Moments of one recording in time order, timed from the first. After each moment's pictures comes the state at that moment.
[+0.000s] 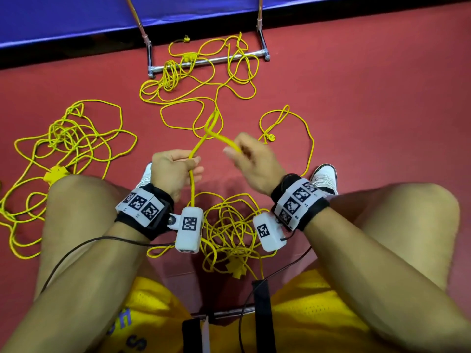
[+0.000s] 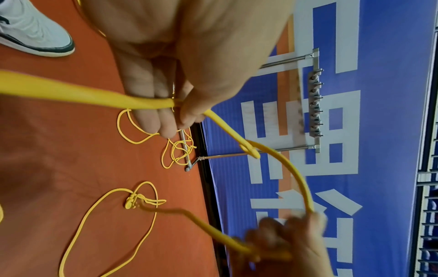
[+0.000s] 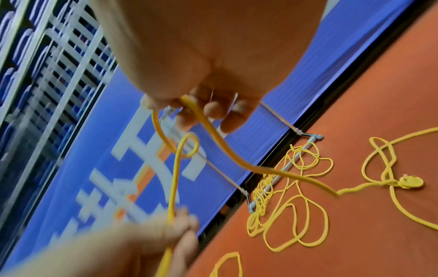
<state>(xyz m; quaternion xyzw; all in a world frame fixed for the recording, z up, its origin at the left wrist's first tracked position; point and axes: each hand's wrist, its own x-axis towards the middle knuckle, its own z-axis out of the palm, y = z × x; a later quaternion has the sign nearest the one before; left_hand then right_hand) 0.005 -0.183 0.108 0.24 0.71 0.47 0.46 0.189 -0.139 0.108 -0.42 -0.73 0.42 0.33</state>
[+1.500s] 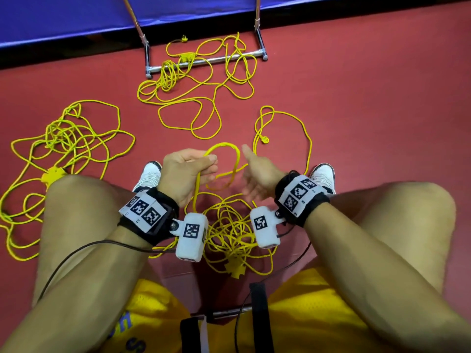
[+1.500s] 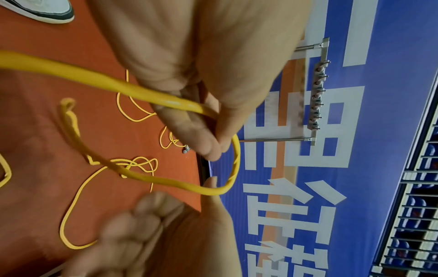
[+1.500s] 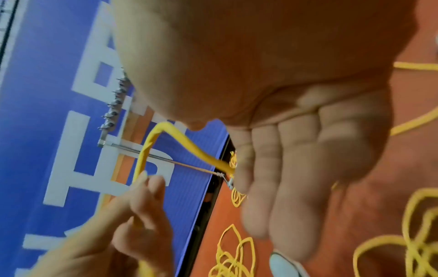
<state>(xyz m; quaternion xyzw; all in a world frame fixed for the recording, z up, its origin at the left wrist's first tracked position) 0.029 -0.190 0.121 0.26 0.62 0.50 0.54 0.196 -0.133 0.103 -0.62 -0.46 0.64 0.03</state>
